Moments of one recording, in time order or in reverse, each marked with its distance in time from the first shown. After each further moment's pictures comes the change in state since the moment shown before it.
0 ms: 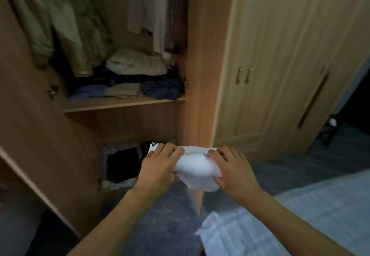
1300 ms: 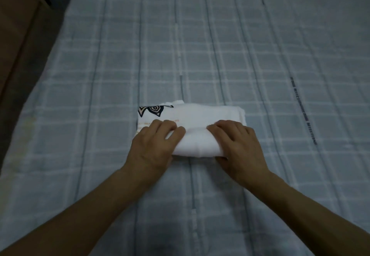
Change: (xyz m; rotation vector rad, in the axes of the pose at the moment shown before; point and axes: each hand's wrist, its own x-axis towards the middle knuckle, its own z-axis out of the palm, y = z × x) left_hand 0.023 0.566 0.572 -0.708 -0.351 1.235; right_hand -0.618 0.292 0.136 -0.363 -0.264 1.341
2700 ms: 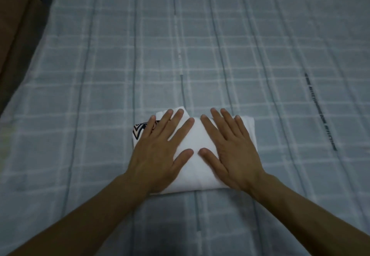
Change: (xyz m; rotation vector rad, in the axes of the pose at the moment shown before) left_hand 0.007 -0.020 0.048 -0.094 -0.327 -0.114; right_hand 0.023 0.005 0.040 0.077 -0.205 0.089
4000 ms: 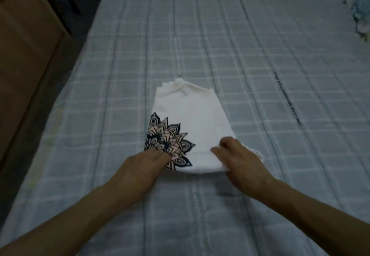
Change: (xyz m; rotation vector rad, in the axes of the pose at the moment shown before) left_hand -0.146 0.043 -0.041 0.023 0.016 0.162; right_hand -0.139 -0.025 -0.029 -0.041 -0.030 -0.105
